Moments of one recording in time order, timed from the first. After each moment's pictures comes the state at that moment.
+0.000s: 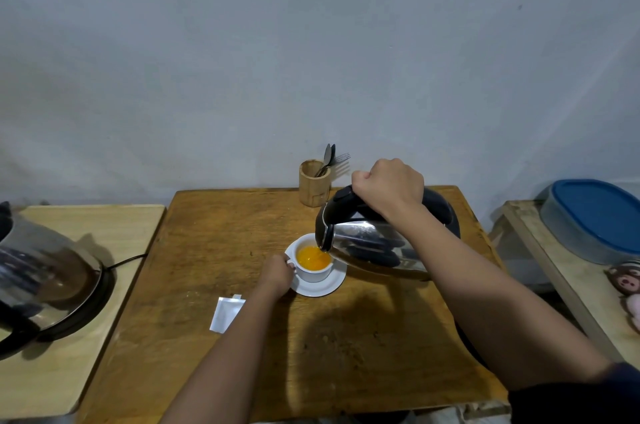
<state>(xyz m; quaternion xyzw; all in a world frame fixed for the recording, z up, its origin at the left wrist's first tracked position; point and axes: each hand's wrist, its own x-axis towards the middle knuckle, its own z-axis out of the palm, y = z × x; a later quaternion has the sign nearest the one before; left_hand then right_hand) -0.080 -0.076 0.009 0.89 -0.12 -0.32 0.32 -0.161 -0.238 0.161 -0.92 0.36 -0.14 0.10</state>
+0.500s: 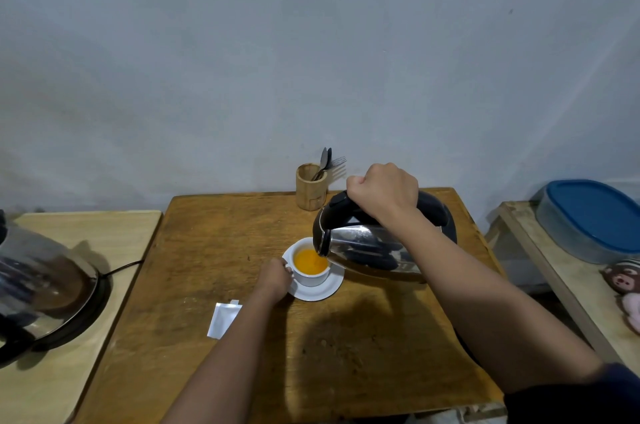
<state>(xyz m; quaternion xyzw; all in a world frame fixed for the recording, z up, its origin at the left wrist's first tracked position) -0.080 -0.077 0.009 0.89 -0.13 -0.31 0.30 -0.161 -0.236 0.160 -0.92 0.35 -0.14 0.09</state>
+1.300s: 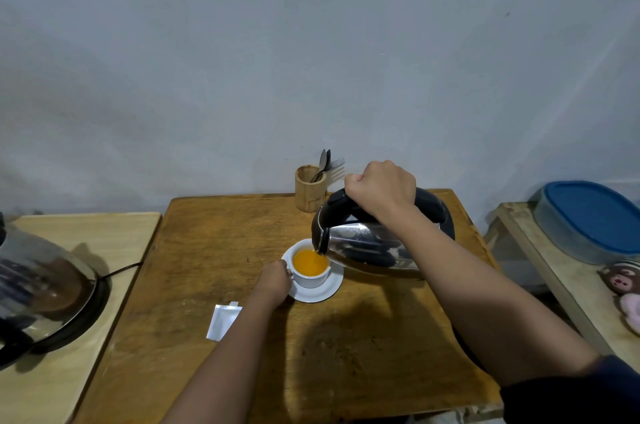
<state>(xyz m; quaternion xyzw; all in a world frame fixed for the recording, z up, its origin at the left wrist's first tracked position) -0.077 -0.074 0.004 0.90 -0.19 -0.30 0.25 -0.158 -0.236 0.167 -0.92 0.35 -0.14 0.10</state>
